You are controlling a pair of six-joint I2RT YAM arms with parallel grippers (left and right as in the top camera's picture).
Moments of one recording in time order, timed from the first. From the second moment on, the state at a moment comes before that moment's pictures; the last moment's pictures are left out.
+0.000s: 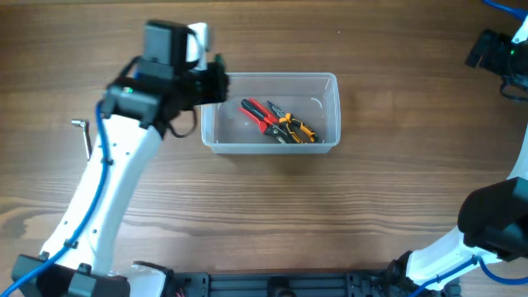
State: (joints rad) left arm -0.30 1.51 1.46 -0.80 0.24 -0.36; right arm -0.41 1.85 1.91 -1.12 0.00 0.06
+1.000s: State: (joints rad) left arm -0.45 1.76 1.46 -0.75 0.14 -1.42; right arm -0.41 1.85 1.91 -1.12 0.00 0.06
